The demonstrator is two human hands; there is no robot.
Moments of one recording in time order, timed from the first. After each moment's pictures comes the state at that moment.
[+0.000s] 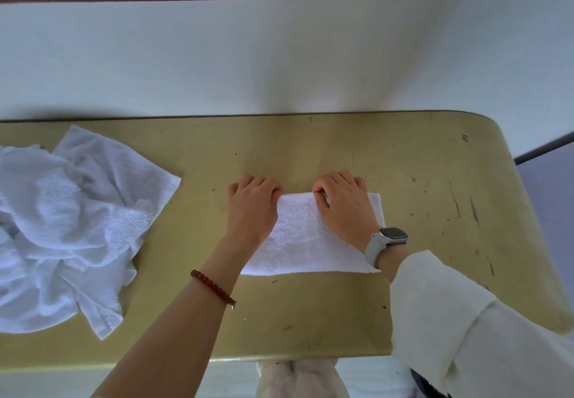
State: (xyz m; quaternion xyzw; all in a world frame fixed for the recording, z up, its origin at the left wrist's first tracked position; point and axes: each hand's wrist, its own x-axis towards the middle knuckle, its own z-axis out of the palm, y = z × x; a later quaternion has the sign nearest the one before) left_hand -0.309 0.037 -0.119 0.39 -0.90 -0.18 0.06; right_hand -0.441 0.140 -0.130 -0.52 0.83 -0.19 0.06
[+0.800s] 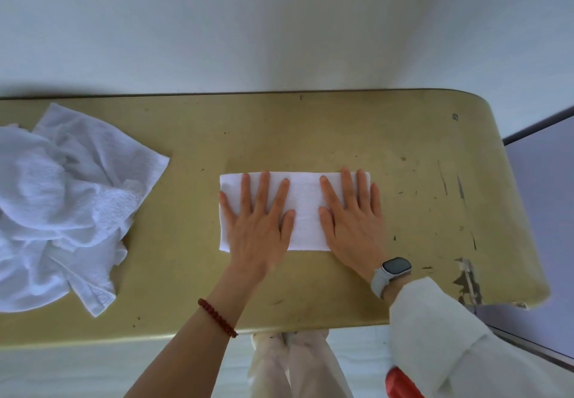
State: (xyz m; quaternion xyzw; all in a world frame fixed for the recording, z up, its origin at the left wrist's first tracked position) left_hand -0.281 0.098 -0.144 0.37 -0.92 -0.10 -0.06; right_hand -0.418 0.205 -0.145 -0.48 0.88 -0.01 0.07
